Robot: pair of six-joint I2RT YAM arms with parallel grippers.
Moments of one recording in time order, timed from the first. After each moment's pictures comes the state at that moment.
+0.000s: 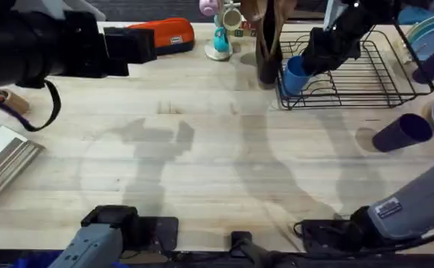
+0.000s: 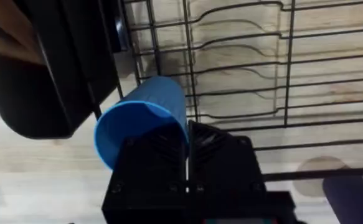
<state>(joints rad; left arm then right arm) -0.01 0.92 1.22 -0.96 0.09 -0.01 0.11 1.87 1.64 -1.11 0.02 0.21</state>
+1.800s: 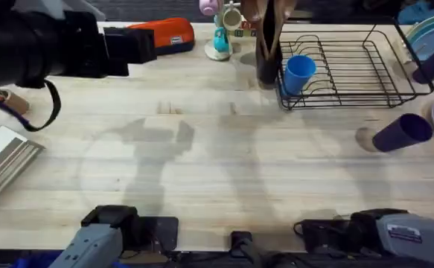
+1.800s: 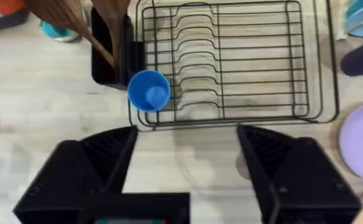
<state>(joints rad) -0.01 0.92 1.22 -0.96 0.09 -0.01 0.11 1.41 1.90 -1.37 0.12 0.10</state>
